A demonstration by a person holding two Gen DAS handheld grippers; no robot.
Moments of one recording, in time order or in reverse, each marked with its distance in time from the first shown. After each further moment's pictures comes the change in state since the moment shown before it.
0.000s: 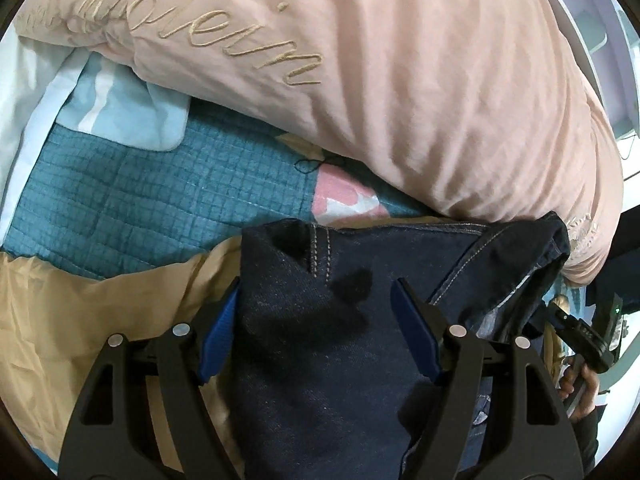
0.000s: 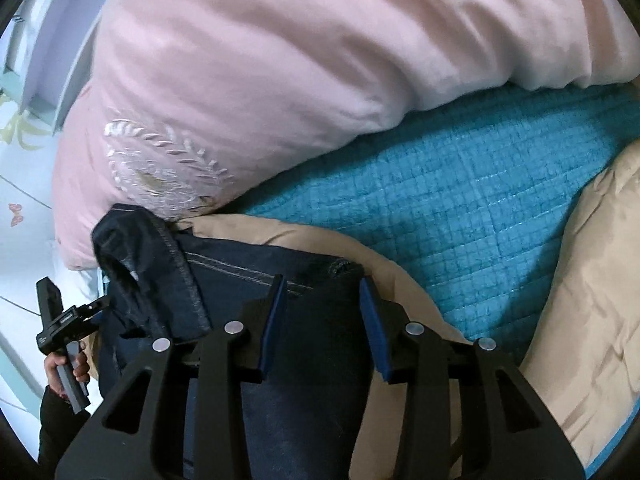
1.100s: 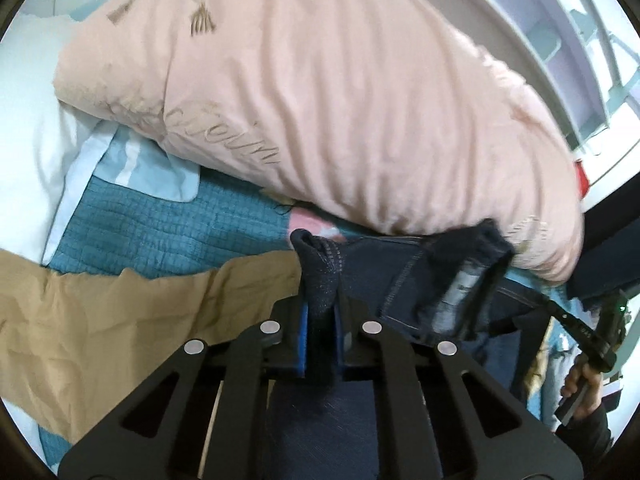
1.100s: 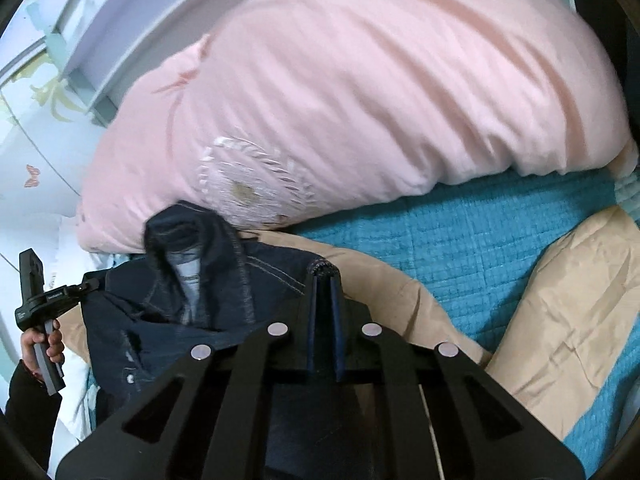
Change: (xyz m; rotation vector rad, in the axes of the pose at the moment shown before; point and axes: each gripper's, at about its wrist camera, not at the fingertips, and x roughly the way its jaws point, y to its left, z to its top) left arm -0.107 0.007 -0.008 0.091 -0.191 -0.049; right arm -0.072 0.055 -0.026 -0.184 -0.182 -0.020
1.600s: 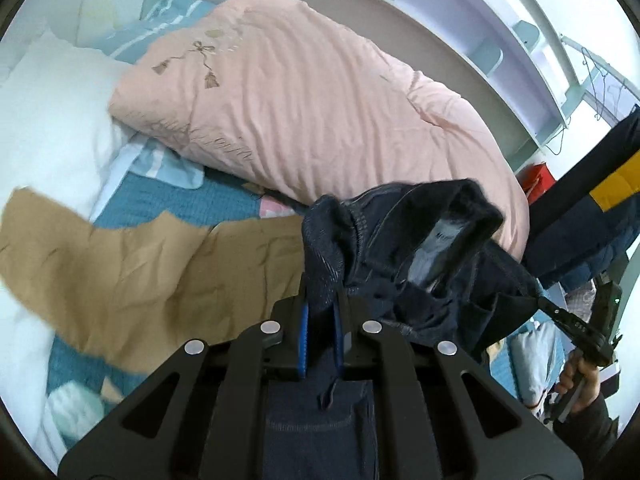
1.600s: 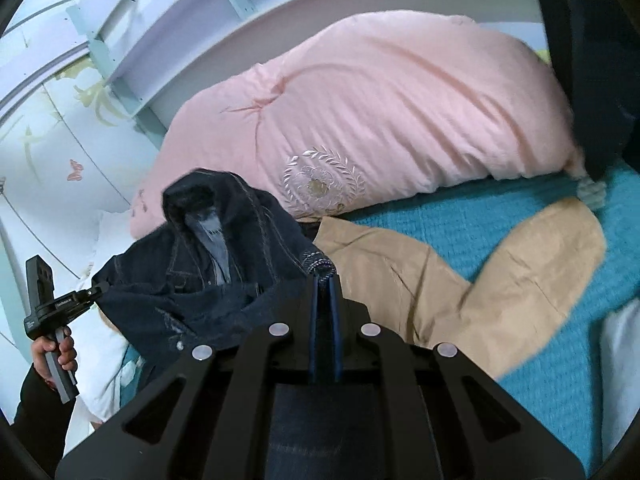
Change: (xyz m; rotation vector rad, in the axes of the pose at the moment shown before) left arm -0.113 -0.054 -0.091 0.032 -0.119 -0.037; right arm -0.118 0.043 -0.055 -0.026 -0.083 0.057
